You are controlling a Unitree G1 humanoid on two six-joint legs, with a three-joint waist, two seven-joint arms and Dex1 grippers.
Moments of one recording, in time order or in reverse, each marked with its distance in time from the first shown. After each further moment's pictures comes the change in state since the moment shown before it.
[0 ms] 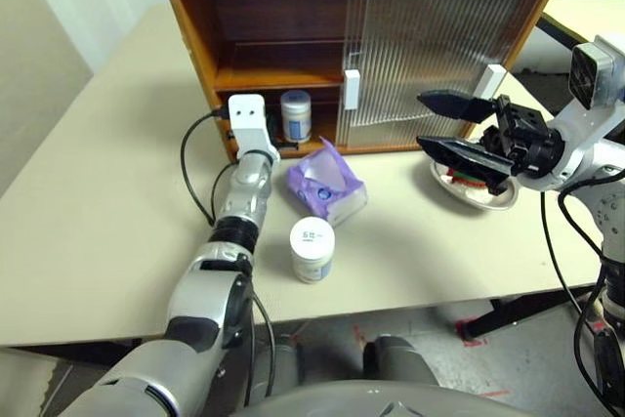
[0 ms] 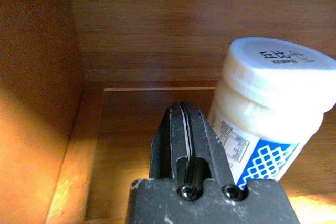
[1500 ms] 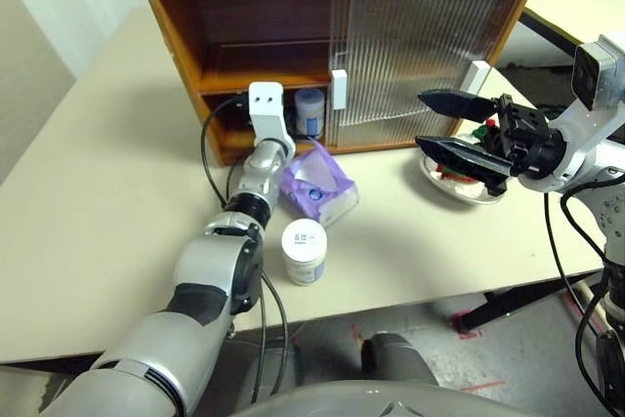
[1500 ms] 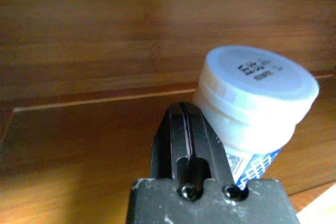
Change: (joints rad) left arm -0.171 -0.007 0.029 0.270 -0.017 -0.080 -0.107; right arm 0.009 -0.003 -0.004 -0.028 -0.002 -0.002 -0.022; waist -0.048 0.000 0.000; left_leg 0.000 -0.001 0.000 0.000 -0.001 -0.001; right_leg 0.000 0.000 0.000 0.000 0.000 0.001
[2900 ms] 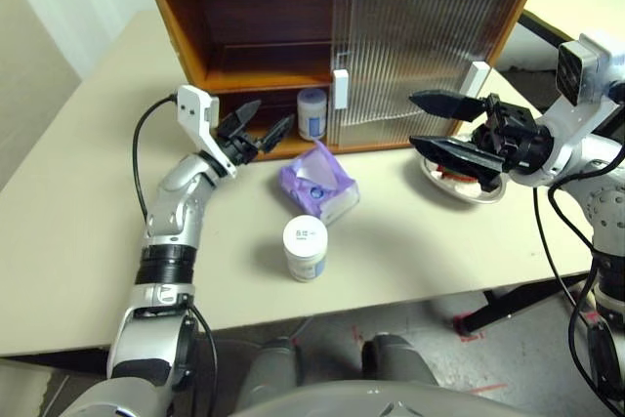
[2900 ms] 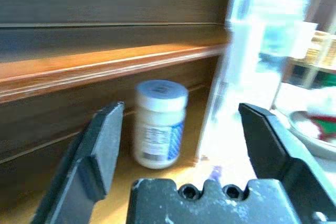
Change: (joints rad) left arm 0.487 0.292 -0.028 -0.948 -0.338 0.426 -0.709; right arm -0.048 0.020 0.038 0.071 -0.023 -0.005 0.051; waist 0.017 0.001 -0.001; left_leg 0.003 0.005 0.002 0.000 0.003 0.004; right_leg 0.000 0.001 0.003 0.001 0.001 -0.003
